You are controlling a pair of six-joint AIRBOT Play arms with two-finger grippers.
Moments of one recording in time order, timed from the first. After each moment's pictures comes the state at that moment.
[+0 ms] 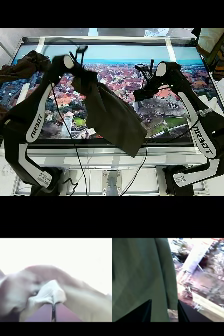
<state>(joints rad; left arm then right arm) -0.27 -1.79 1.87 1.30 -1.02 -1.43 0.26 -1.59 1.53 -1.34 1.40 1.39</state>
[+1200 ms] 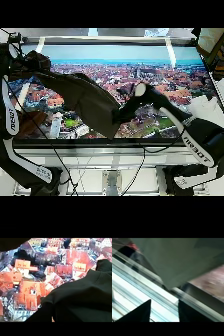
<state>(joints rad) 0.18 -1.78 1.96 1.69 -1.15 -1.53 0.54 -1.58 1.26 -0.97 1.28 1.64</state>
